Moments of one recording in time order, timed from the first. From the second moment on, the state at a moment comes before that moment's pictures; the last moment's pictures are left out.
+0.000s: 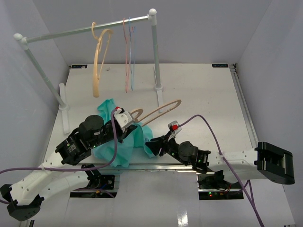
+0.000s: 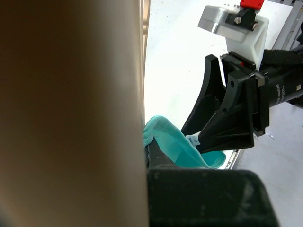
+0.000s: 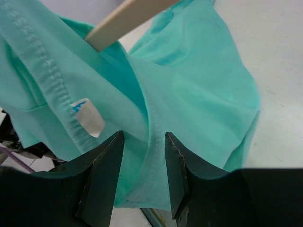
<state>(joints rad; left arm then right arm) -0.89 0.69 0.89 -0.45 0.09 0.17 1.34 1.15 0.34 0.73 0.40 0.57</state>
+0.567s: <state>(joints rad) -0.89 0.67 0.89 -0.44 0.06 0.17 1.36 1.26 0.37 0.65 0.51 0.58</state>
